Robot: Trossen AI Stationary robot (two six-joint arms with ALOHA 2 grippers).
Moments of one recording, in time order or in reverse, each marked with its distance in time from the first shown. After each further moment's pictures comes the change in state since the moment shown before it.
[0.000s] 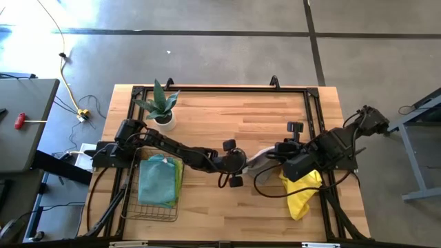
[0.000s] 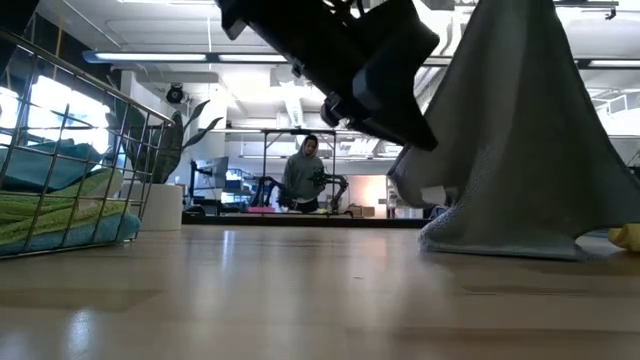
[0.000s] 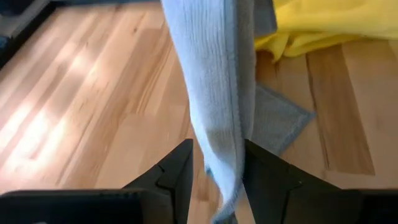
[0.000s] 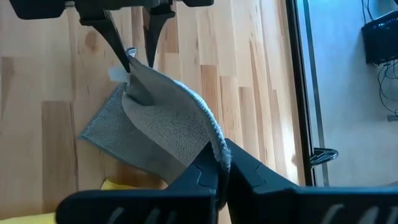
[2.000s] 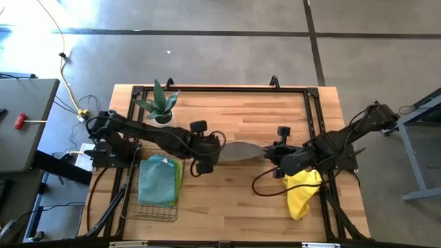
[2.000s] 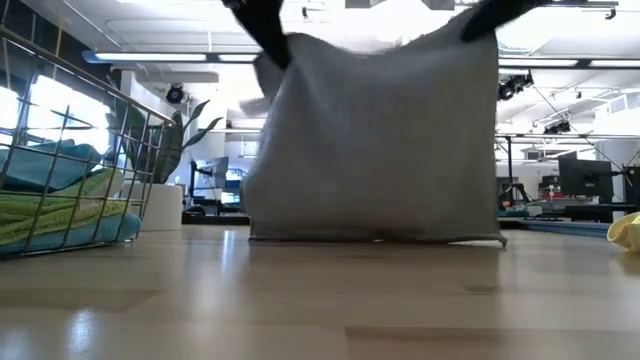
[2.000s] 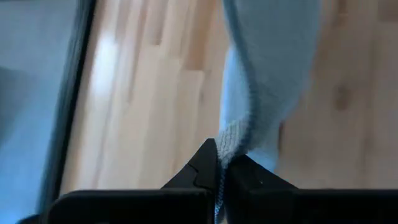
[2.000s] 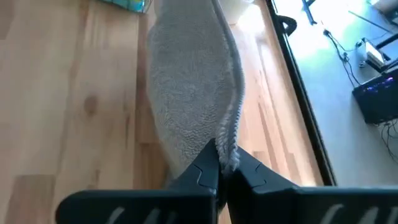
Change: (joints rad) left arm -0.003 -0.293 0.252 -1.071 -0.089 -0.110; right arm -0.073 -0.221 -0.537 0.751 0.087 -0.289
